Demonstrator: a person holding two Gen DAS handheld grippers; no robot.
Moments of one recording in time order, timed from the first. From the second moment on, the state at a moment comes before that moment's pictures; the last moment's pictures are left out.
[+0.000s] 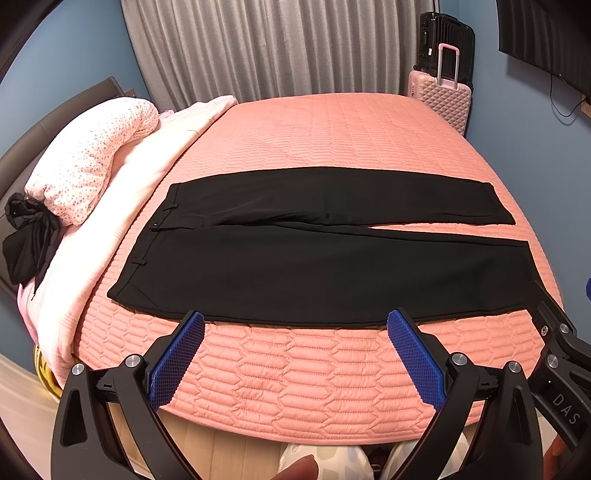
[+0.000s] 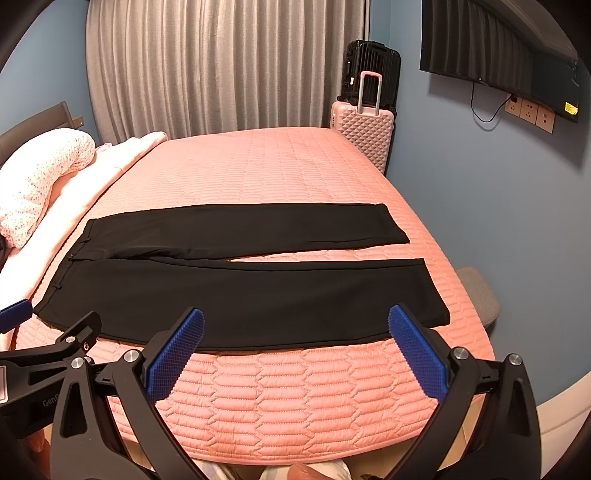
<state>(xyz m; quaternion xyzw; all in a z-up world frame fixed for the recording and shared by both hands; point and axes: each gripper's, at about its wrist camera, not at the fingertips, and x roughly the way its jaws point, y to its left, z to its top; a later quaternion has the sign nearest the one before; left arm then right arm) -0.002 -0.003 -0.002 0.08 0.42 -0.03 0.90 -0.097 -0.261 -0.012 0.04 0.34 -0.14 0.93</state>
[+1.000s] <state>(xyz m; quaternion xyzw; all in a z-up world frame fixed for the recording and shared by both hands) 0.021 0.011 -0.010 0.03 0.45 -0.09 0.89 -0.058 -0.305 -0.012 0.04 0.36 -0.08 0.93</state>
